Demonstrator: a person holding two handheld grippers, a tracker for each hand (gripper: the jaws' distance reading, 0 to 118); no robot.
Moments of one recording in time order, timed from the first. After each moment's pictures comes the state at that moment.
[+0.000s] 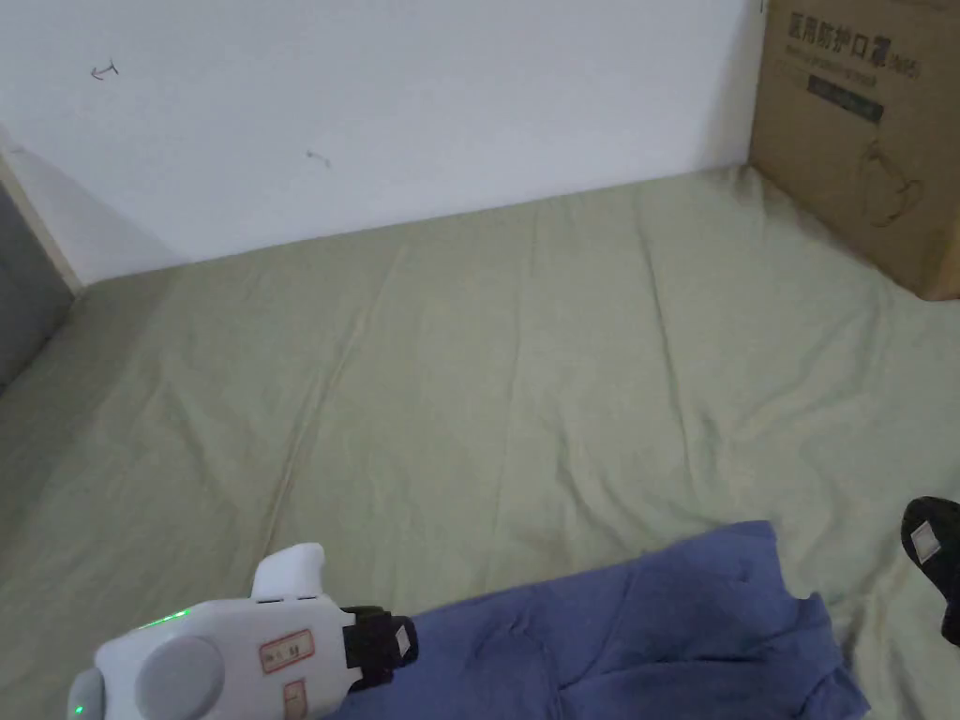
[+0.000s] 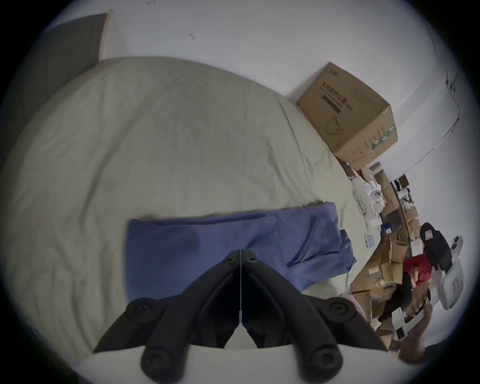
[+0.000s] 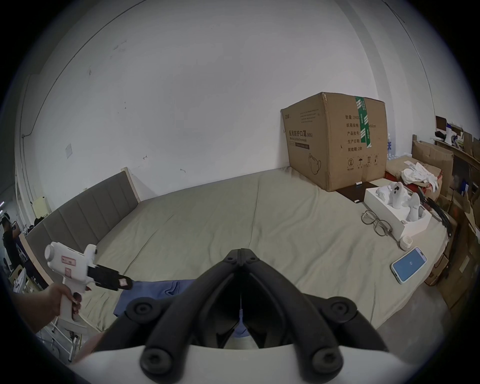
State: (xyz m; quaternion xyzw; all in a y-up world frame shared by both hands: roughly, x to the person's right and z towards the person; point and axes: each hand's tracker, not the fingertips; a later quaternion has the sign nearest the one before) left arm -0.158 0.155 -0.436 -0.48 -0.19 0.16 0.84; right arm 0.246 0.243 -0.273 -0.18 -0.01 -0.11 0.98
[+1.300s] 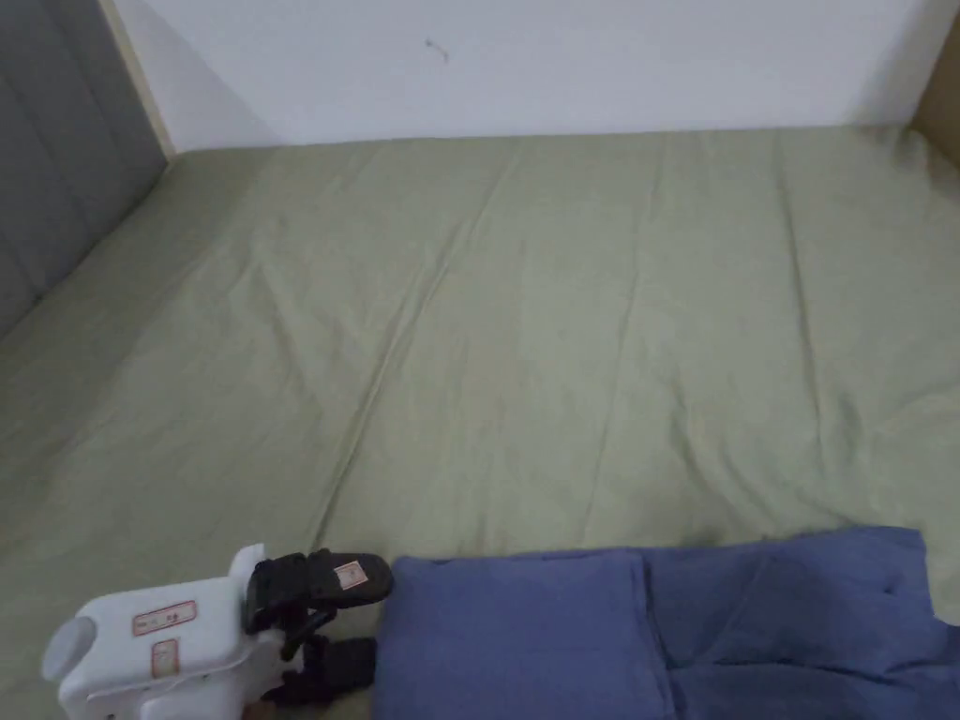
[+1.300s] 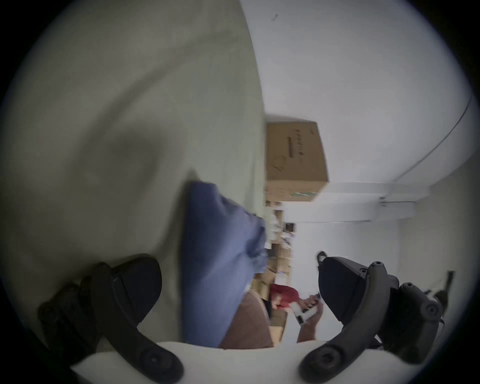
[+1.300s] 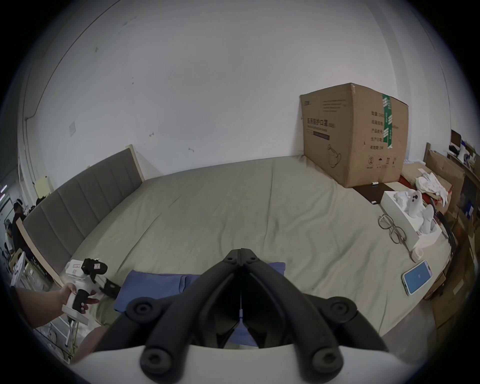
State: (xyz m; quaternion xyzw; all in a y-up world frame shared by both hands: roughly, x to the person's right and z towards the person) left arm -0.322 0.009 -0.462 -0.46 -0.35 0.55 0.61; right arm 0.203 0.247 -0.330 -0.24 0.02 -0.07 0.97
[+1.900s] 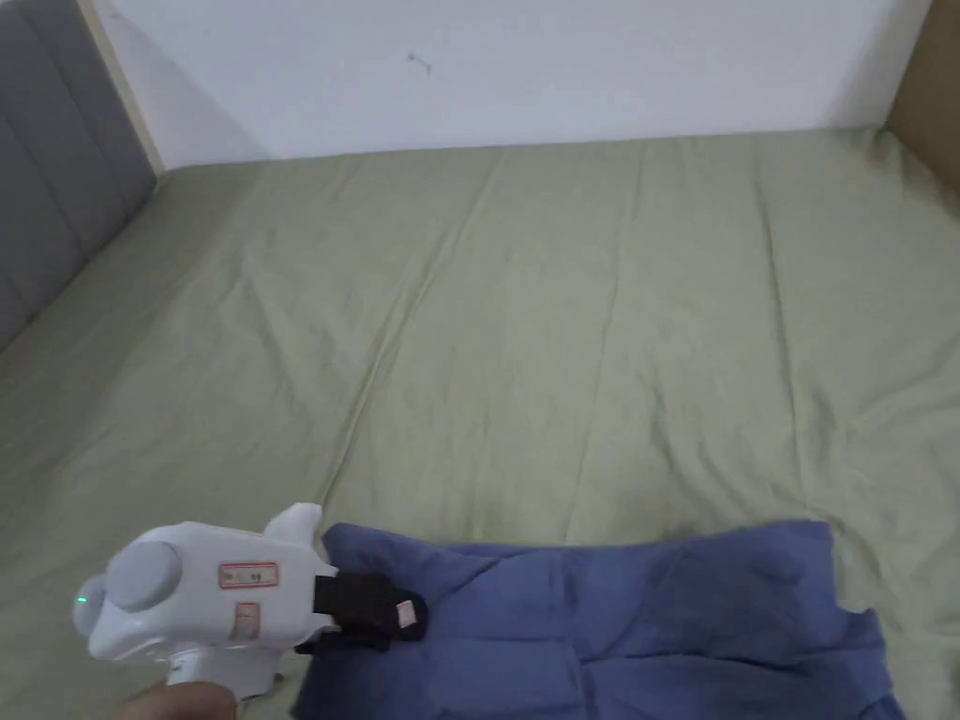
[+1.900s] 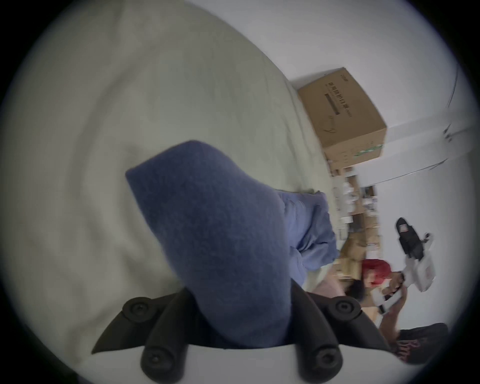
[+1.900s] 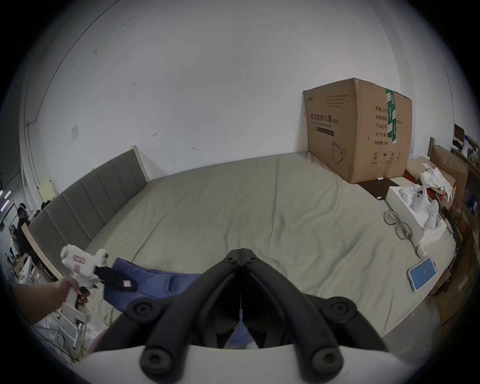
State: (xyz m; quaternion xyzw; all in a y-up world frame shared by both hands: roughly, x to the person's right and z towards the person) left arm -0.269 0.060 -0.482 -0.54 -0.23 0.25 0.77; right arm 0.210 0.251 -0.325 -0.24 0.03 -0.09 0.96
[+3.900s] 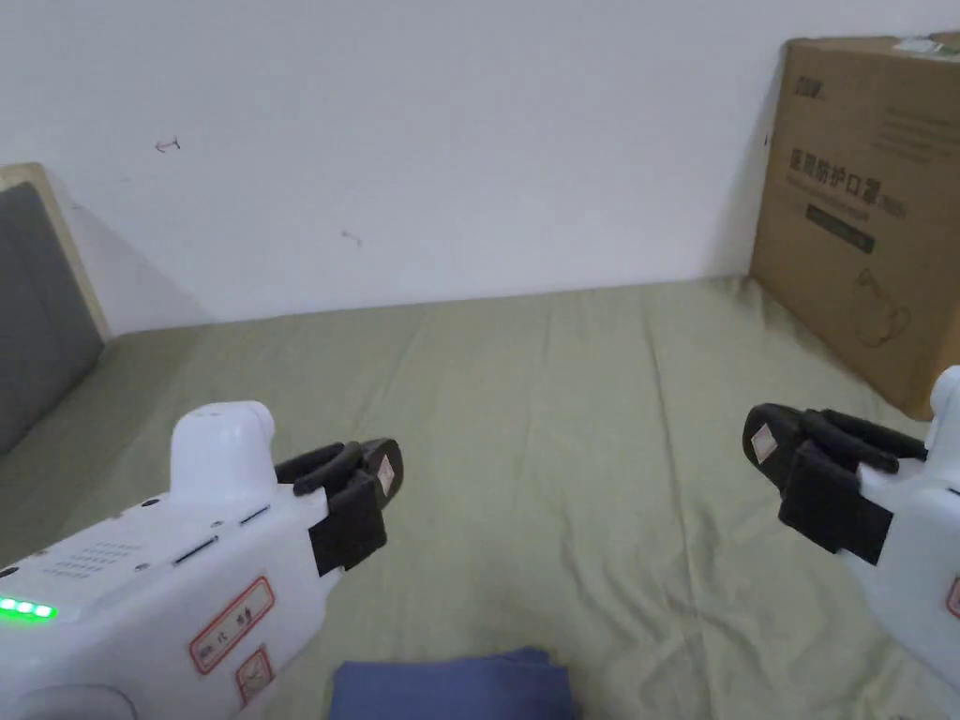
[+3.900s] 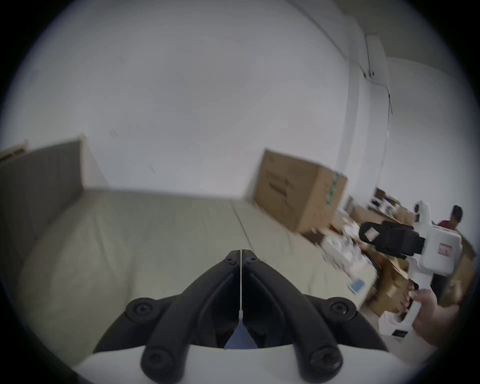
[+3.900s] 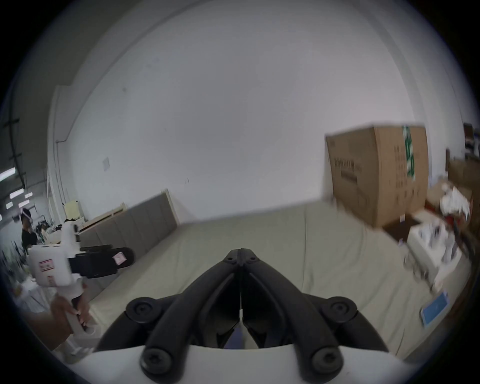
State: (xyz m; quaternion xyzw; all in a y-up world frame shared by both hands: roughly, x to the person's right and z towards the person) left arm -0.166 0.340 -0.361 -0.10 -0.21 0.09 0.97; right arm 0.185 0.347 -0.318 -0.07 0.10 -0.10 0.99
